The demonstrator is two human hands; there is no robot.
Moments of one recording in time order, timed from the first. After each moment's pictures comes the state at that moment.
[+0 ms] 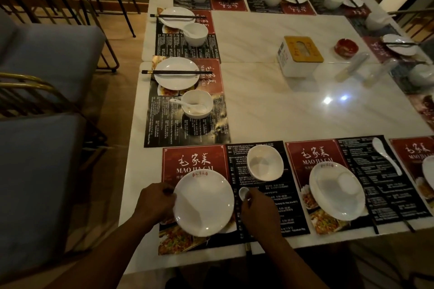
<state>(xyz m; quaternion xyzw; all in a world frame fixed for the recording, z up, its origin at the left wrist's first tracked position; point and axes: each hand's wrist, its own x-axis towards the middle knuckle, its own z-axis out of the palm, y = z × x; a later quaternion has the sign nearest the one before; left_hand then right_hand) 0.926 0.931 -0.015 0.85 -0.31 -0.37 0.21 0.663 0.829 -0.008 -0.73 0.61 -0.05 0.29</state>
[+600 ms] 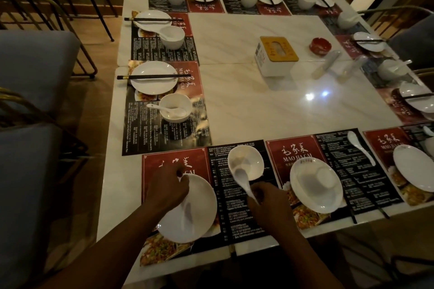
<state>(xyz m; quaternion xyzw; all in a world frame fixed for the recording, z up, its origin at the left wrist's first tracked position) 0.882 0.855 0.017 0.81 -0.45 -0.28 0.26 0.611 0.795 0.042 -0.75 0.59 -0.07 0.30</state>
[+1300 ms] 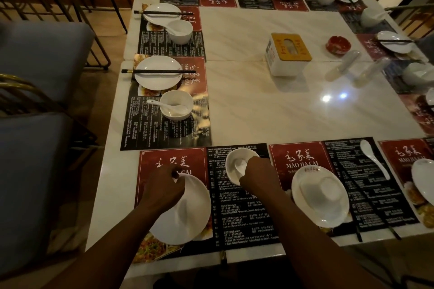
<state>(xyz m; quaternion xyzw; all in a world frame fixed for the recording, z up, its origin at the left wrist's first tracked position) 0.871 0.851 0.002 0.83 -0.38 -0.30 0.26 0.659 0.705 0.032 -0.79 0.58 0.11 0.20</state>
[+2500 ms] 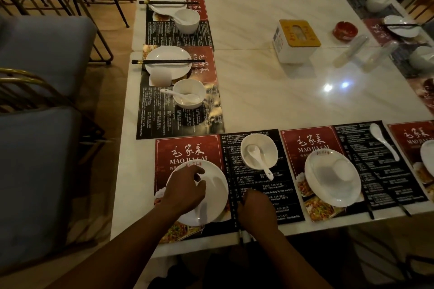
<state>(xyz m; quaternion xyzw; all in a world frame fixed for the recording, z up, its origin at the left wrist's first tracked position) 0.856 0.886 0.013 0.80 -0.43 -0.34 0.23 0.652 0.838 -0.009 -0.74 0.61 0.09 0.27</state>
